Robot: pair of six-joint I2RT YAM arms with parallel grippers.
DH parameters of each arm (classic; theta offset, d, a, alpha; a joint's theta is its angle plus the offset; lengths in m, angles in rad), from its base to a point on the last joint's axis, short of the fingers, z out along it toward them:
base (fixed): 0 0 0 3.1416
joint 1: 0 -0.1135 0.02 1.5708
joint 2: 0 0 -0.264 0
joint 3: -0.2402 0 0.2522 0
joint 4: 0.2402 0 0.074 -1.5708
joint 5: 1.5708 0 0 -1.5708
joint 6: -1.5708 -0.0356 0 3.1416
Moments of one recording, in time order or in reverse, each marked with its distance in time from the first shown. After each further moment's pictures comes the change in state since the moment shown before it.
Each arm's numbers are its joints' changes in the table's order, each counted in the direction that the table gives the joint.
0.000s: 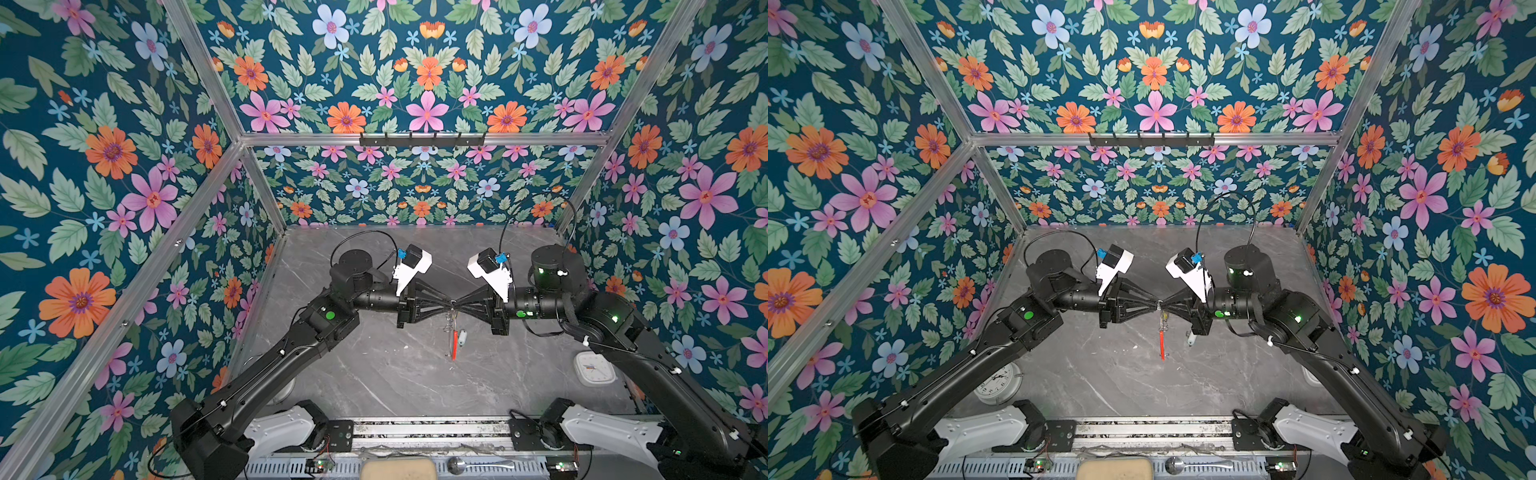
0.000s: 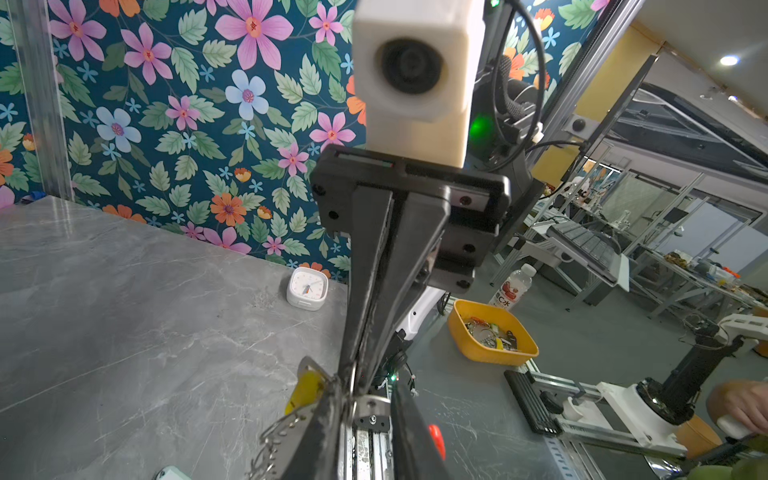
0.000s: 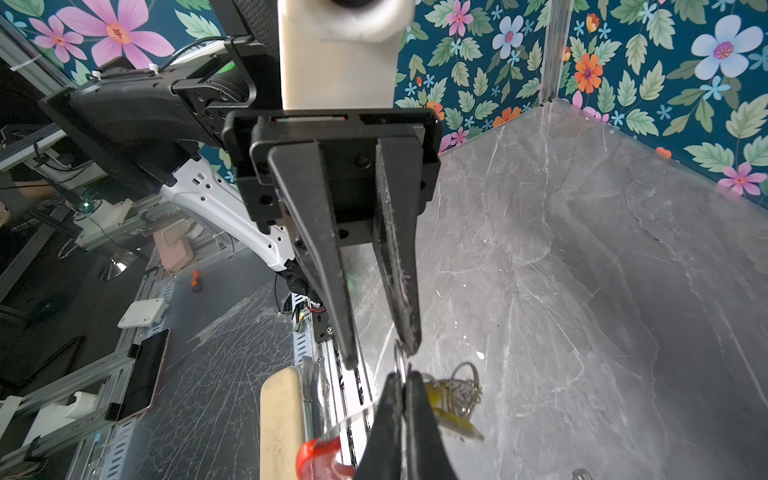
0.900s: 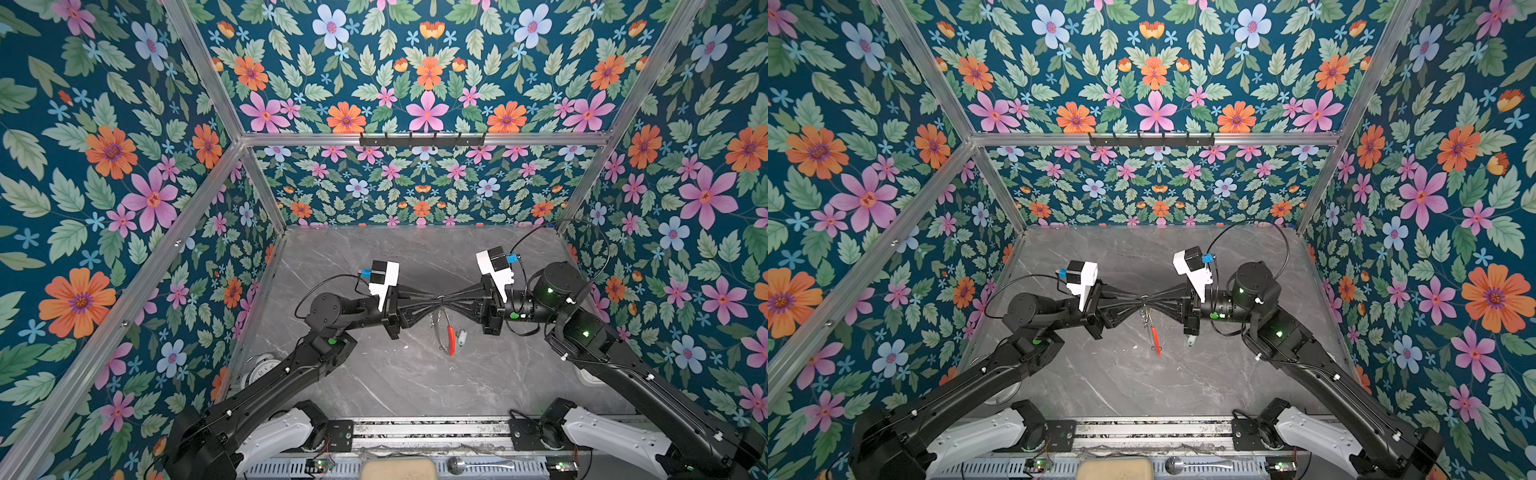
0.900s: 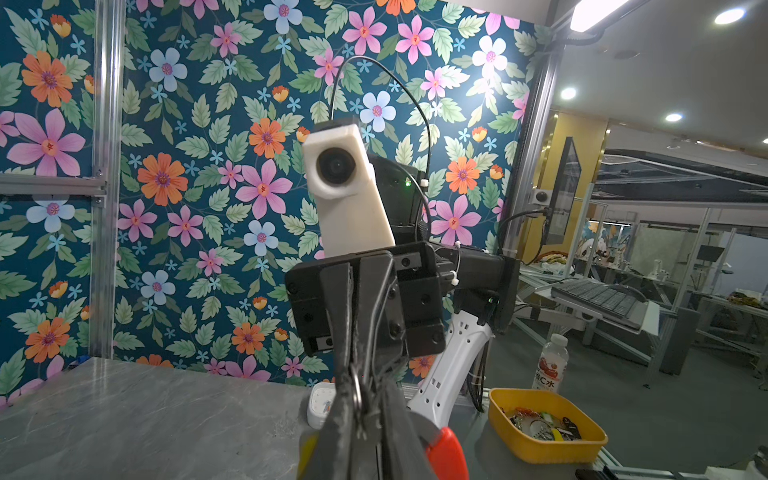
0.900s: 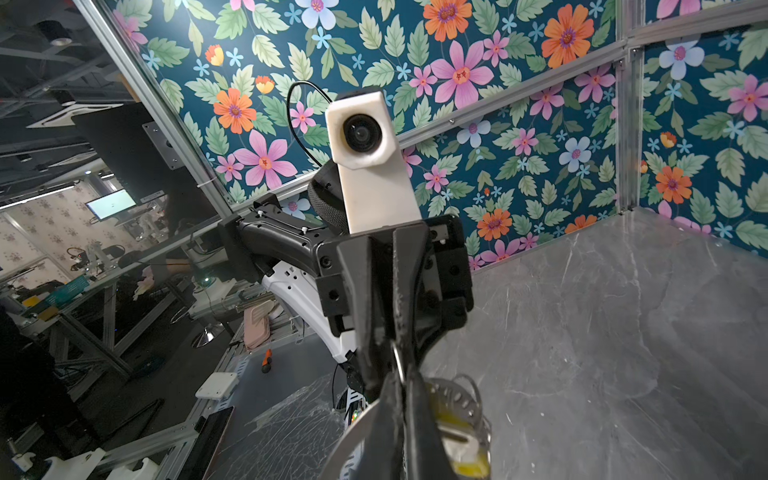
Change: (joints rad) left arm 0.005 -0.124 0.357 -0.803 -0.165 0.237; right arm 0.000 -0.104 0.327 -0.681 -0.177 -0.334
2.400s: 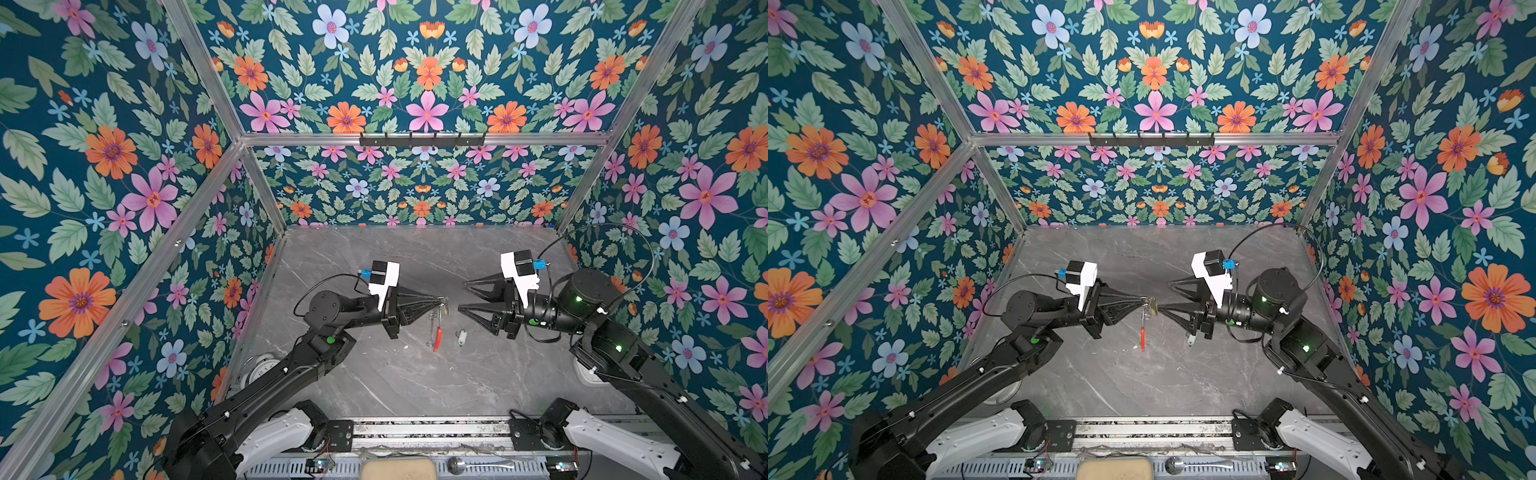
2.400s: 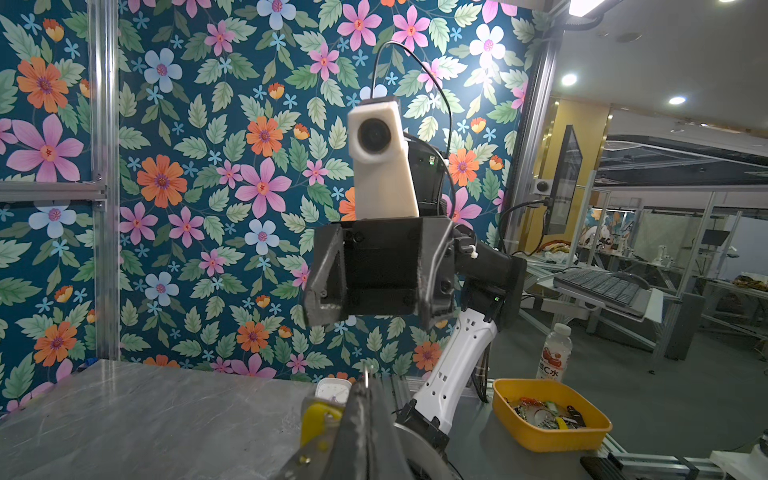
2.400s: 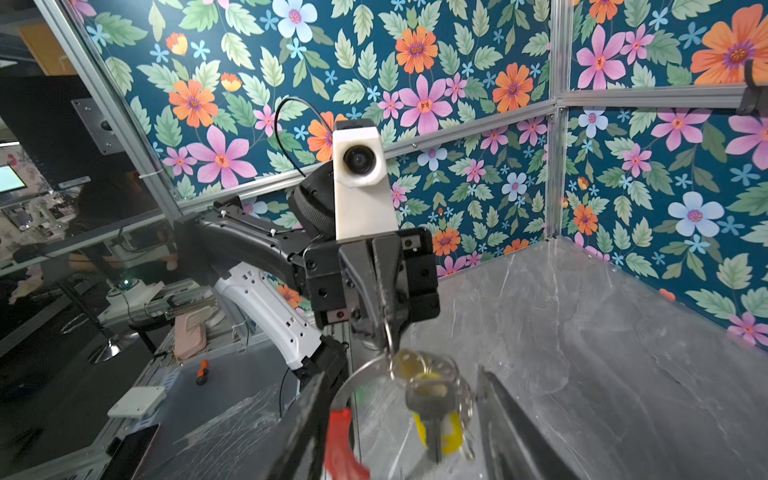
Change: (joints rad) left arm -0.002 0.004 -0.015 0.020 0.022 -0.033; right arm 0.011 -0.069 -0.043 0.084 0.125 0.117
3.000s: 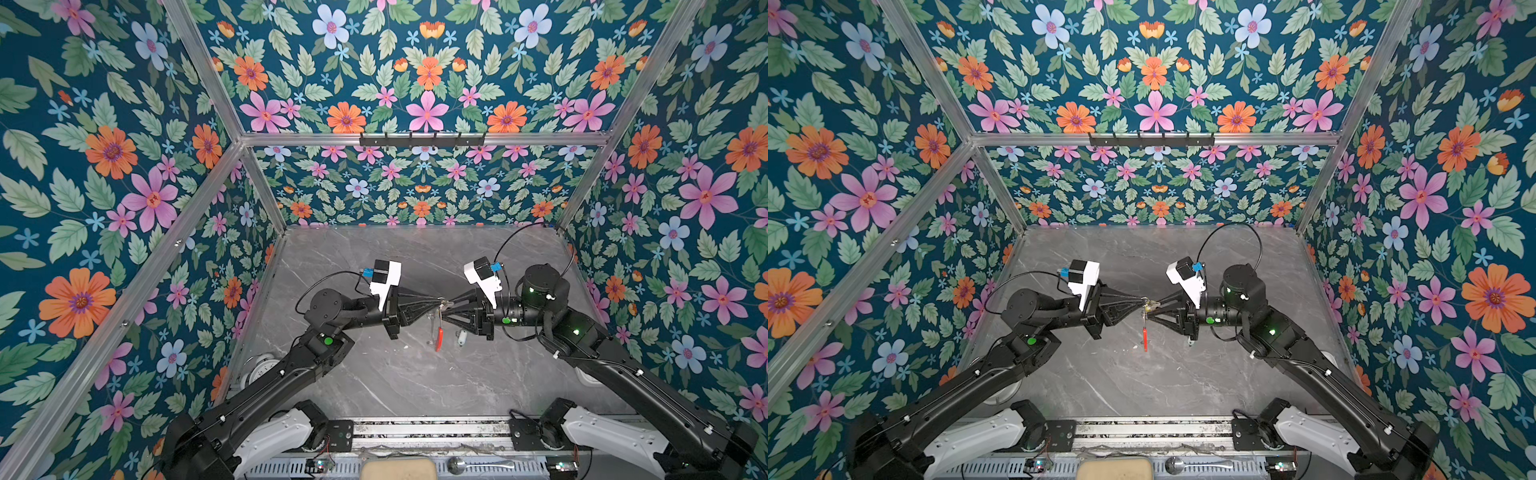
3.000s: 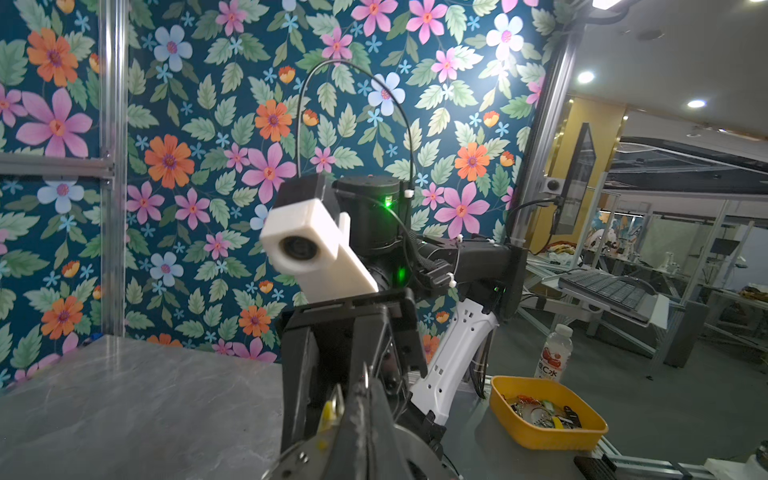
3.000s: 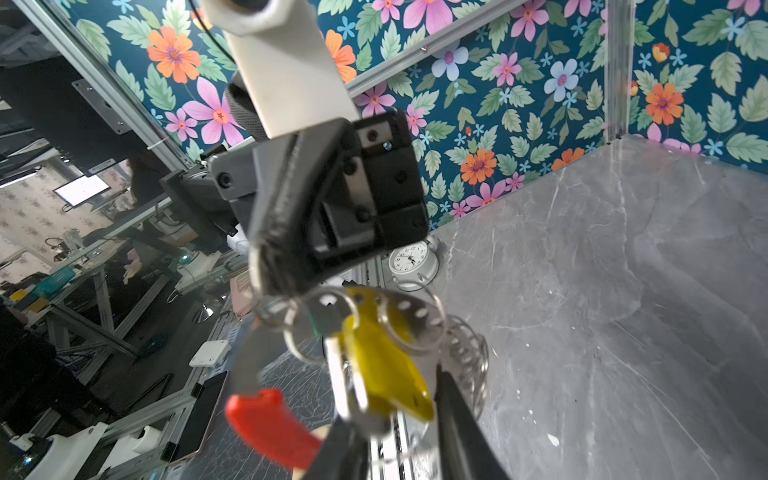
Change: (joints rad) left arm 0.000 -0.019 -0.013 0.080 -0.012 -0.021; right arm 0.000 0.086 0.099 0.030 -0.130 -0.047
